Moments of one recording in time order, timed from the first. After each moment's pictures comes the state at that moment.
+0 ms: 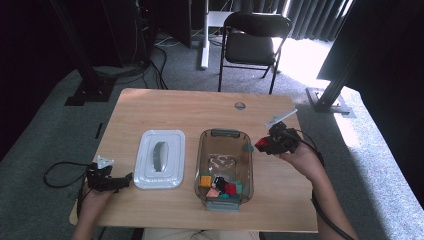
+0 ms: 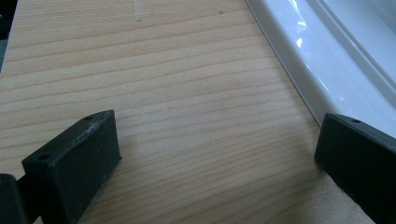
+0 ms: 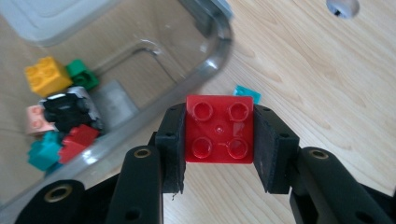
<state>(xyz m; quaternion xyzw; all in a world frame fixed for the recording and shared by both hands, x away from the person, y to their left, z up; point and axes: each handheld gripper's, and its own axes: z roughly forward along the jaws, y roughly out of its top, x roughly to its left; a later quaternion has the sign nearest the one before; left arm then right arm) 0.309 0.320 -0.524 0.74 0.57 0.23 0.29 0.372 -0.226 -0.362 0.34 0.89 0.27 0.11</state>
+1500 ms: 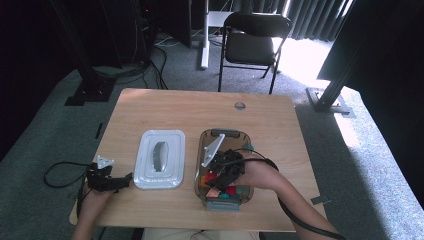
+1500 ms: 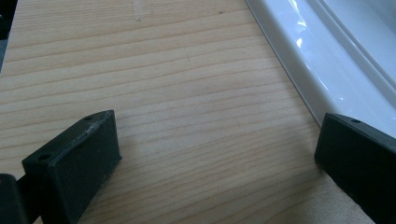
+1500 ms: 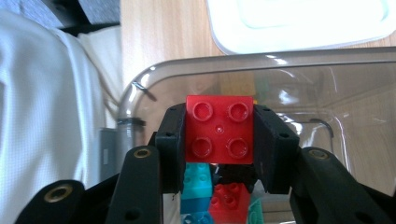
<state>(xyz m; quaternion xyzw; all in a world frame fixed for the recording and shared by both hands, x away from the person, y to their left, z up) 0.309 0.320 -0.524 0.74 0.57 0.23 0.29 0.308 -0.074 -0.364 0.06 0.97 0.23 0.02</state>
